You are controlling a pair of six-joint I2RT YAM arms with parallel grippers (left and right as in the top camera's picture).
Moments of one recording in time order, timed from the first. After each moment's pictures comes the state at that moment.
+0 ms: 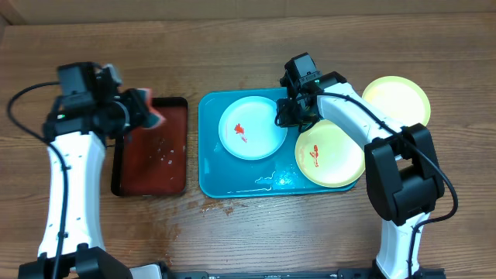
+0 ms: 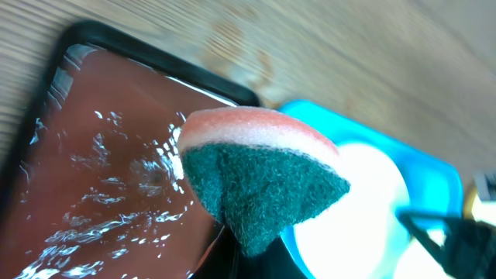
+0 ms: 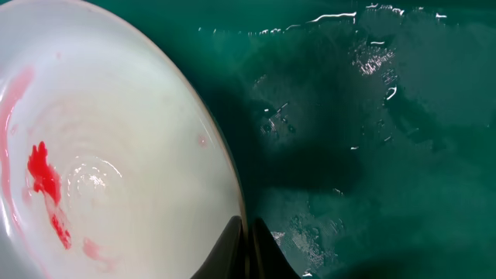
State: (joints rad) left arm 0.20 1.49 1.27 -0.80 0.33 -0.33; right arm 0.40 2.09 1.53 -0.73 -0.19 0.27
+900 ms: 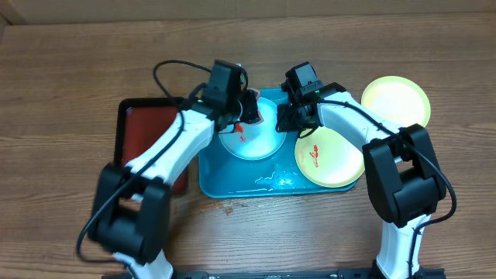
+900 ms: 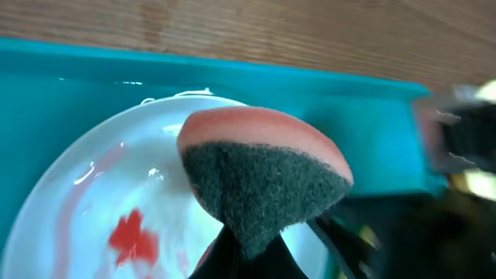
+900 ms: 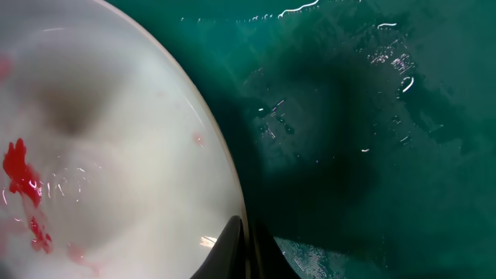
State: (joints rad) left arm -0.39 1.85 1.26 -0.35 0.17 -0.58; right arm 0.40 2.08 1.42 -0.60 -0.18 0.30
